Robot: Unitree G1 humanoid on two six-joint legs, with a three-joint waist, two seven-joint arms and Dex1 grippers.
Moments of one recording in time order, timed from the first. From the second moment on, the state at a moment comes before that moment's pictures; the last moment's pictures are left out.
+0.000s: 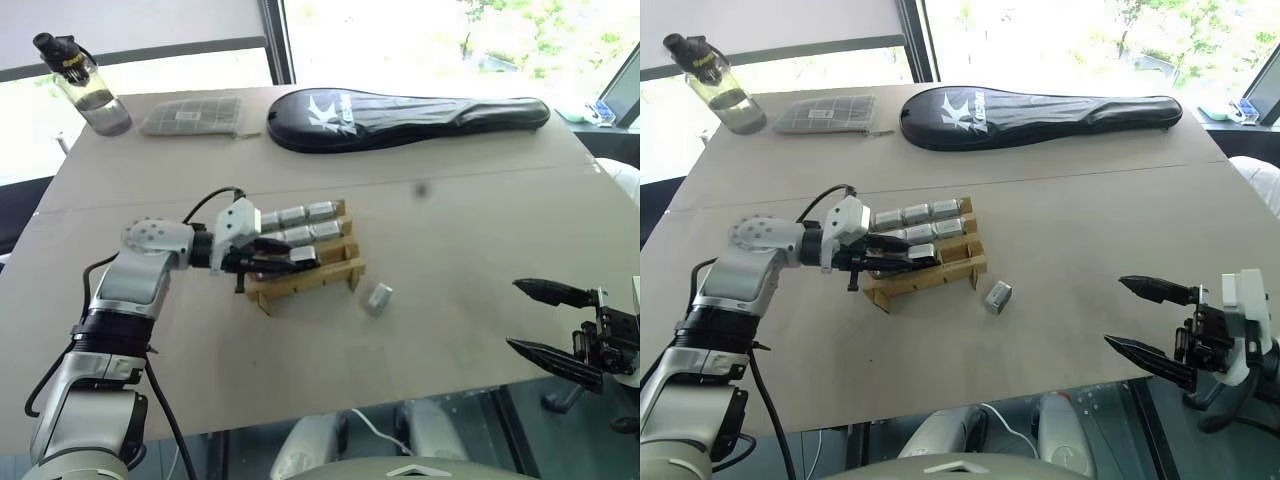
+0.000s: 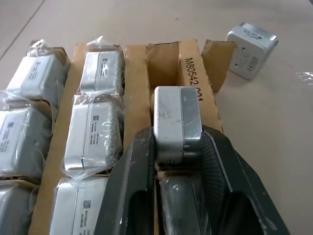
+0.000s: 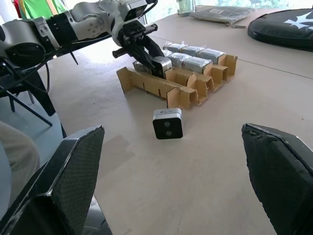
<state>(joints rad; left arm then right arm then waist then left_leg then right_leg) -0.52 0.79 -0.08 0.21 -0.28 0.23 -1.40 0.36 -0.75 -0.49 -0.49 0.88 0.34 1.21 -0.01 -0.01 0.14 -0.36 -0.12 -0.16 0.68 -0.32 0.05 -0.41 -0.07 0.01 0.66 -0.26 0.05</state>
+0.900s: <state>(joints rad) -0.18 0.92 0.28 -0.15 -0.55 0.50 -1.30 -0.35 -0.82 0.10 -0.29 0.37 0.23 1.26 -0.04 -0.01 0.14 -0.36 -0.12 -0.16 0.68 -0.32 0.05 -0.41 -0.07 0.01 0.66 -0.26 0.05</state>
